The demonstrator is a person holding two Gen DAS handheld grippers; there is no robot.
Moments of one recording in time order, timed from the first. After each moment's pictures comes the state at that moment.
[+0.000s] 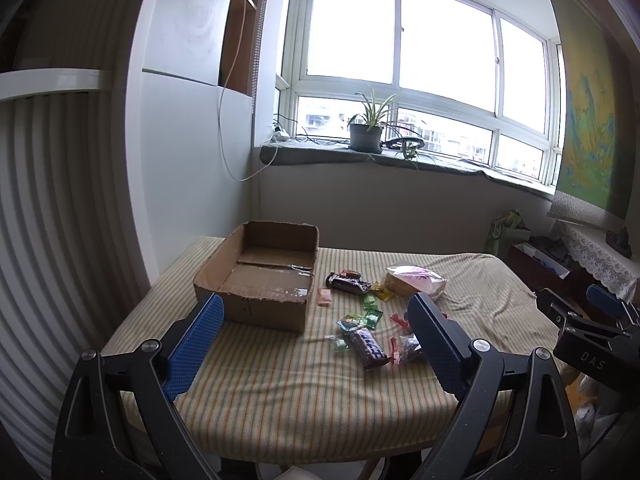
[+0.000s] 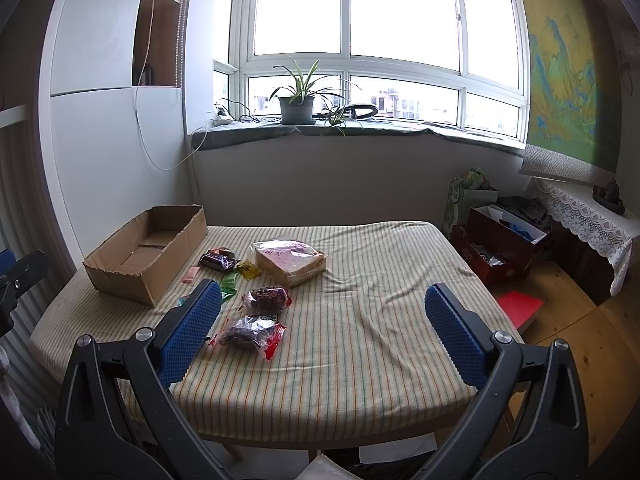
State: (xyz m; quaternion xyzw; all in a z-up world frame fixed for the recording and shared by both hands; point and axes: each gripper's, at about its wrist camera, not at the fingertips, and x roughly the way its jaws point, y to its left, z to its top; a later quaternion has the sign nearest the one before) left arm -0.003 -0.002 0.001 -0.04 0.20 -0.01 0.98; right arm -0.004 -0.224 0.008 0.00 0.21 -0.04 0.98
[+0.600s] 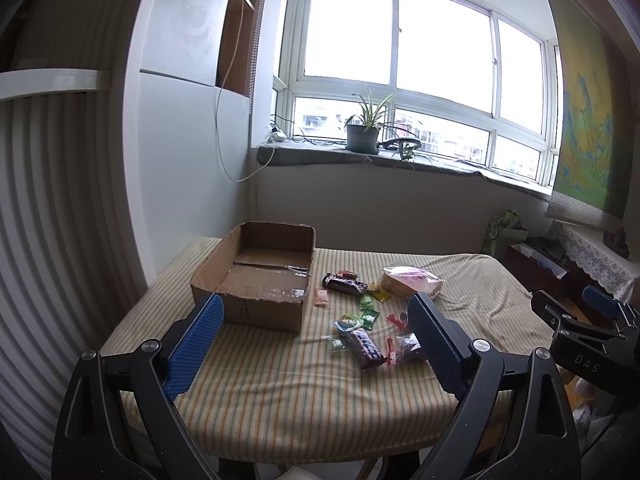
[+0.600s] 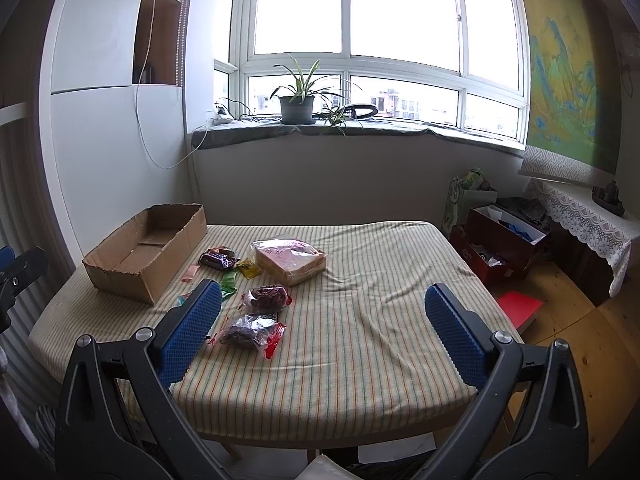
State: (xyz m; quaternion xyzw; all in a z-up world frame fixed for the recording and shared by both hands) left arm -0.003 0.000 0.001 -0.04 0.19 -0.01 0.98; right arm -0.004 -0.225 0.007 0.00 0.21 -0.04 0.98
